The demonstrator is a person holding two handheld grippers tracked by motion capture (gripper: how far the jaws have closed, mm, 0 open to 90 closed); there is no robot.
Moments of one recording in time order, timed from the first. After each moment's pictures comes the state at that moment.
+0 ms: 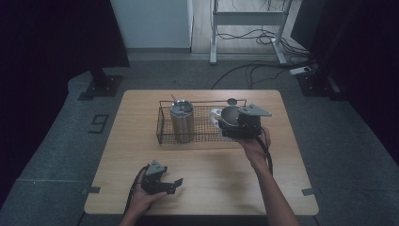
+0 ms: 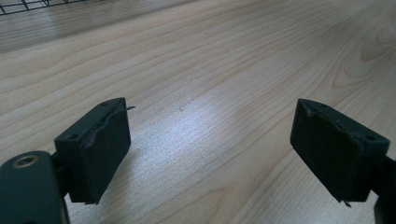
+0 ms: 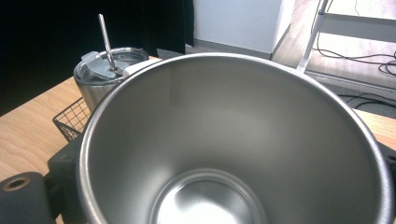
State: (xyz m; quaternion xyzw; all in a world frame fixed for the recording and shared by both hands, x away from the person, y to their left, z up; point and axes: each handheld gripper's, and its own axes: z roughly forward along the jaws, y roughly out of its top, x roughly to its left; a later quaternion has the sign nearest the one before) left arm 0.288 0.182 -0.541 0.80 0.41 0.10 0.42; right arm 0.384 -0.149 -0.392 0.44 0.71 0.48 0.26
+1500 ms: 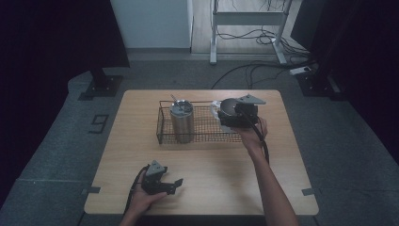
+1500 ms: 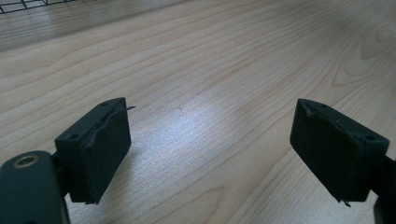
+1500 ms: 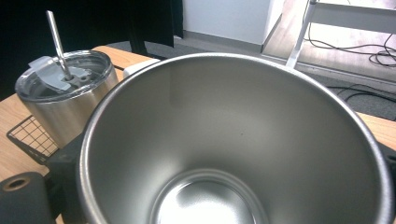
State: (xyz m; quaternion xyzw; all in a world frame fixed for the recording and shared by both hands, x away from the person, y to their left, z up) left arm 0.288 0.182 -0.541 0.80 0.41 0.10 0.42; right arm 0.428 -0.147 -0.398 0.46 0.71 0.46 0.26
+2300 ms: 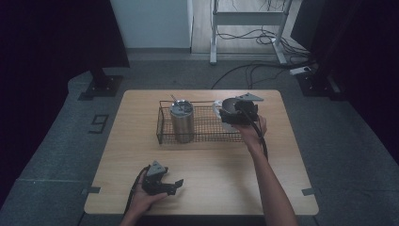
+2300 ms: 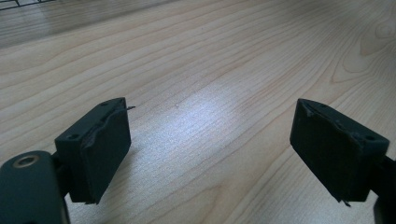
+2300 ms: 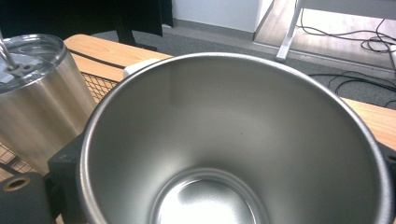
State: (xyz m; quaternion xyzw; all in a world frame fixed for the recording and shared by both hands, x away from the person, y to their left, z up) left arm 0.287 0.180 -0.542 0.81 0.41 0.10 0.42; right arm 0.453 -0.152 -0.416 0.48 0.71 0.44 0.26
